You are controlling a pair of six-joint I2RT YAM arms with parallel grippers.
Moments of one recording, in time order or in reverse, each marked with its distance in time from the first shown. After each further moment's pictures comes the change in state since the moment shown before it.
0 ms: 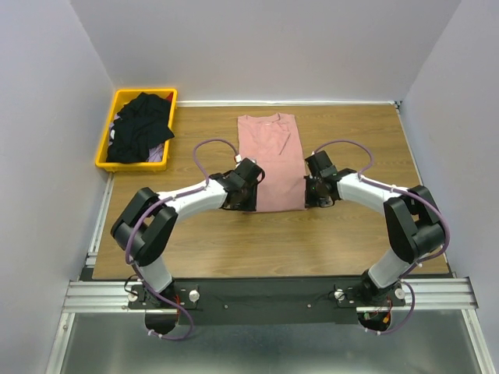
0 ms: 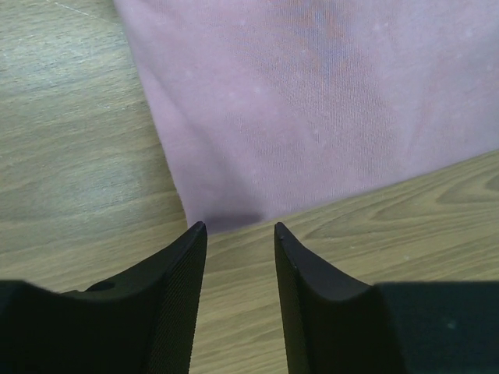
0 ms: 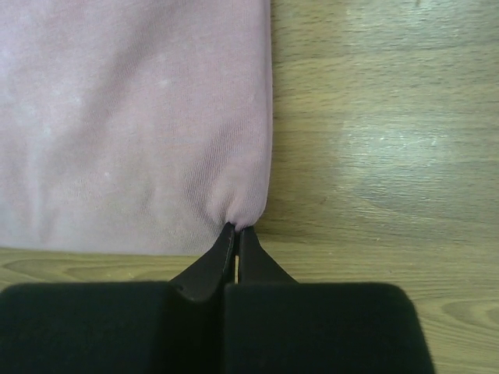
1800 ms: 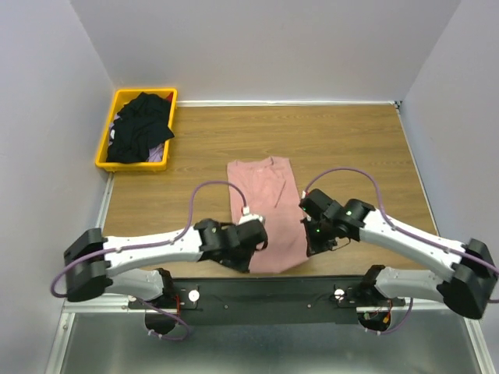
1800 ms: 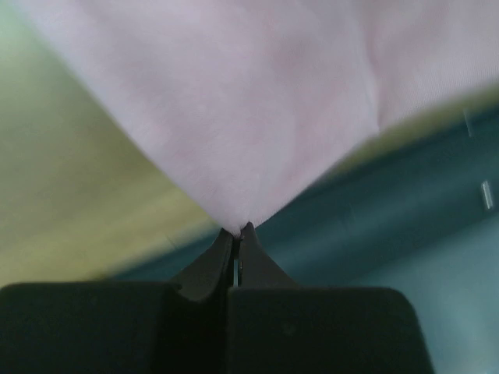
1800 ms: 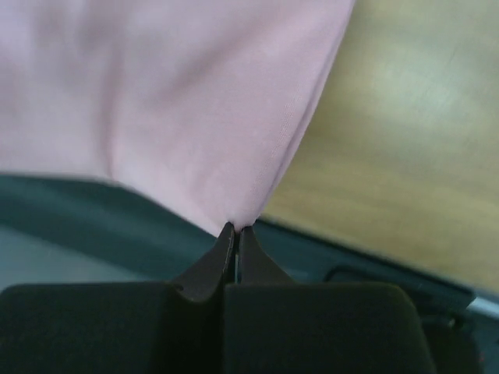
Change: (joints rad) left arm -0.413 -0.377 -0.188 -0.338 0.021 -0.203; right arm 0.380 -0.443 -0.120 -0.475 -0.088 0.168
